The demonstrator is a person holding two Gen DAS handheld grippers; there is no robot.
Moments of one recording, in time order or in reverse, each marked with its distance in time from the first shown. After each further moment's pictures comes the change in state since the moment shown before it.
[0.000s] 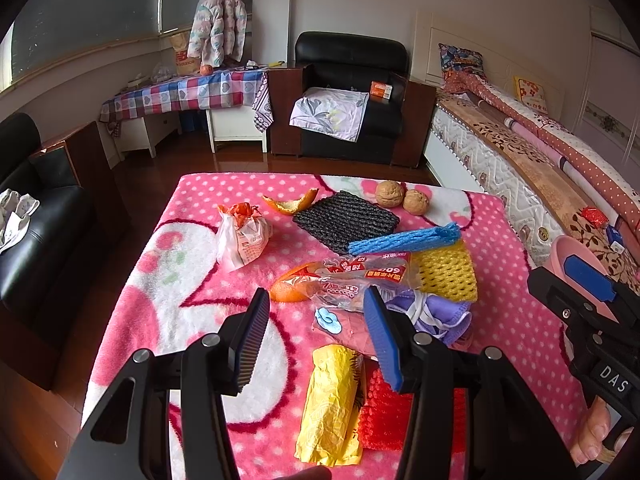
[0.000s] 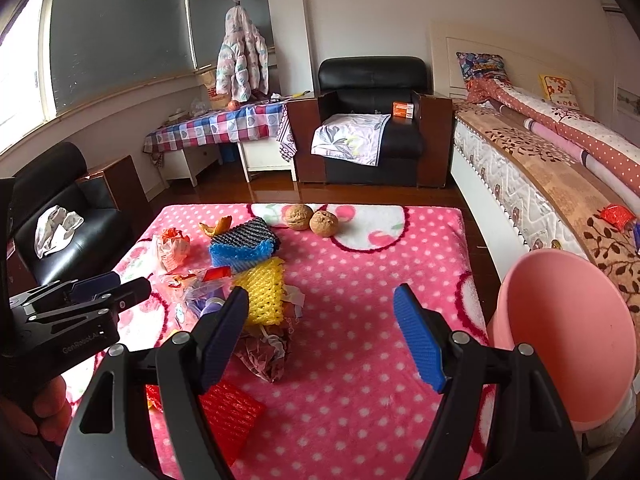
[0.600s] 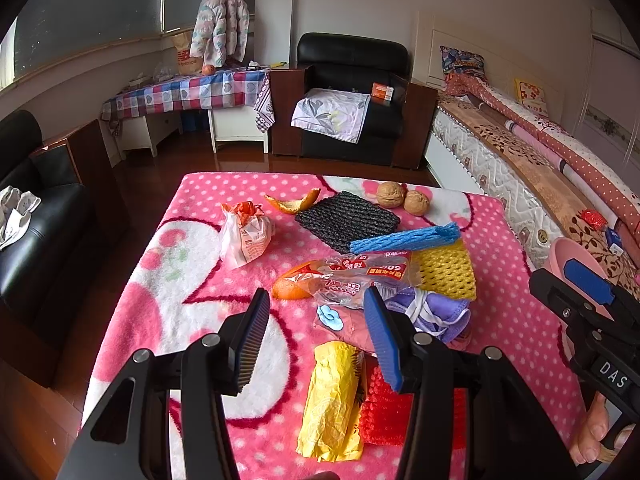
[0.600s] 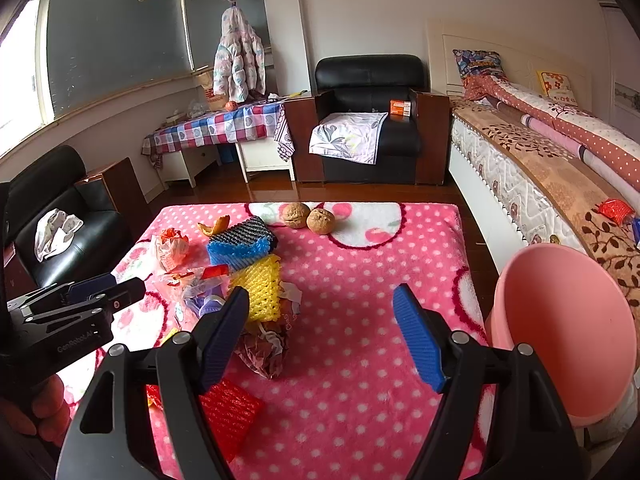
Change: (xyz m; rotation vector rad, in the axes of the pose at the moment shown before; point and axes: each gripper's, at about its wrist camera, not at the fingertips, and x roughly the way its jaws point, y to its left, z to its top) left arm -0.004 -0.001 -0.001 -0.004 -0.003 0.001; right arm -0.001 -0.002 -0.001 0.005 0.002 0.001
